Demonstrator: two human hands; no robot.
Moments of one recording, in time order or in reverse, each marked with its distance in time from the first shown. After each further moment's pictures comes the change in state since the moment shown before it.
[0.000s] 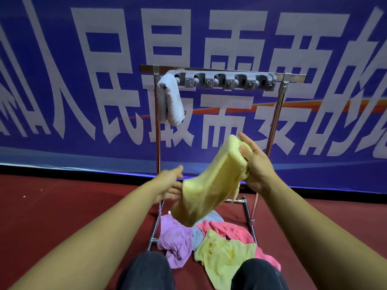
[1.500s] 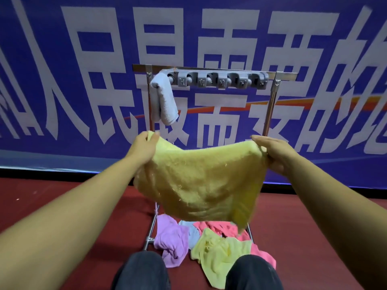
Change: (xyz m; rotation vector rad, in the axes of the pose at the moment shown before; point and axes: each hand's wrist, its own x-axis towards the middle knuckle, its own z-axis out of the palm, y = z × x) left_hand -0.003 0.065 -0.040 0.302 0.492 0.442; right_hand 0.018 -0.057 -0.053 -0.365 0.246 0.127
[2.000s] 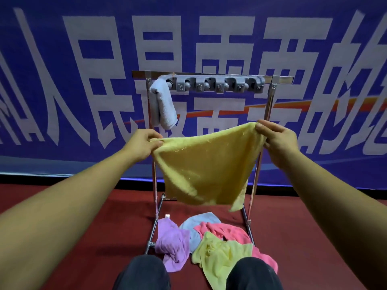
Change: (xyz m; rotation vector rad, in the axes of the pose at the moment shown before) left_hand 0.012 0.019 -0.021 0.197 -0.156 0.291; right_hand 0.005 -0.018 -0.001 0.141 0.093 -0.333
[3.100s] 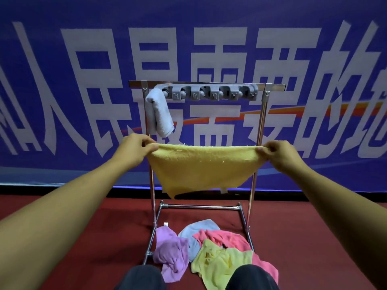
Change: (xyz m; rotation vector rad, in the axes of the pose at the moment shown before) left_hand 0.005 -0.002 -0.011 0.198 0.093 0.096; right_hand 0.010 0.008 -0.039 -0.941 -0.102 -0.177
